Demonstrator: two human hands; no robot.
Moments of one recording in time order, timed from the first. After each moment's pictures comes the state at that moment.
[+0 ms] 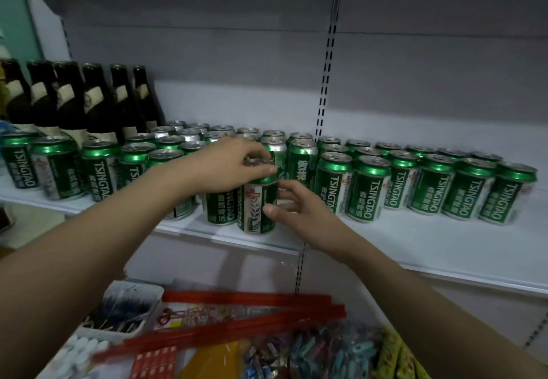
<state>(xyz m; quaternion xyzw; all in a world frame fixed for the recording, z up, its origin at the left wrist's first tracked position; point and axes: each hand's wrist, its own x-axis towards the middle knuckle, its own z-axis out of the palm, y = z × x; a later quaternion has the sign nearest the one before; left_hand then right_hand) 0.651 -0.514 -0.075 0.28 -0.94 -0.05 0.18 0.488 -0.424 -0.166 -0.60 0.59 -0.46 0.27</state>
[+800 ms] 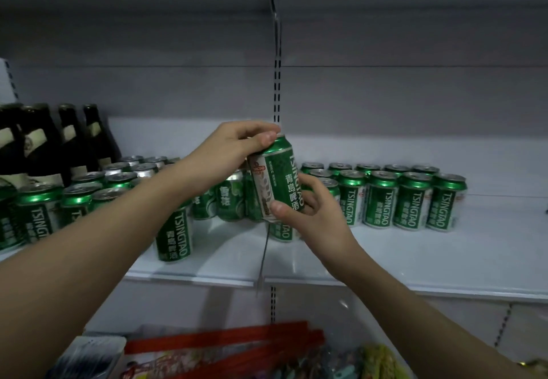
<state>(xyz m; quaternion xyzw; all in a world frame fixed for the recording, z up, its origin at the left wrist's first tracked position) 0.583 -0.482 -0.036 0.14 -0.84 -0.38 0.36 0.448 -0.373 -0.137 -0.51 0.49 -0.67 0.23</state>
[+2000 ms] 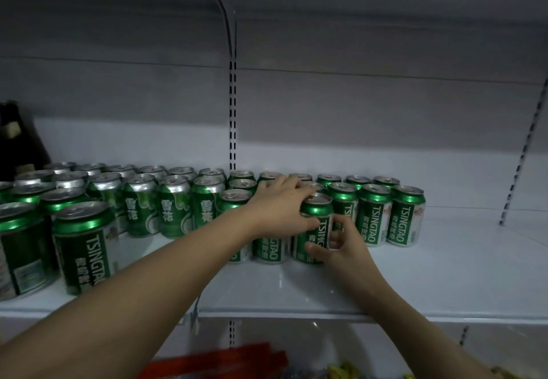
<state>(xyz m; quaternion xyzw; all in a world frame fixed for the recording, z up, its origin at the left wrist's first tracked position) 0.424 -0.450 -0.089 0.18 -0.97 0.02 0.14 0.311 -0.345 -0.188 -0.41 0.69 -0.59 0.10</state>
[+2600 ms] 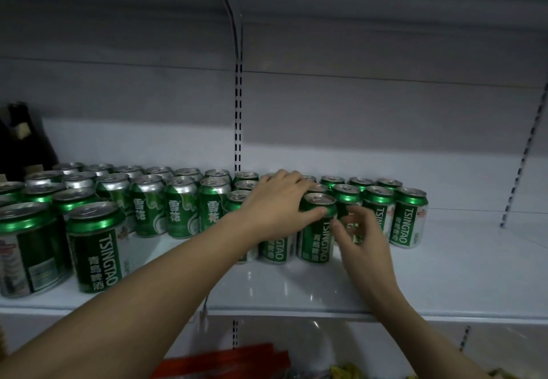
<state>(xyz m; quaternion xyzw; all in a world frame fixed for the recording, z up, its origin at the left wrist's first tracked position) 0.435 -0.454 -0.091 0.17 -0.96 0.07 0.21 0.325 -0.331 -0.176 -0.38 0.68 -0.62 -0.06</state>
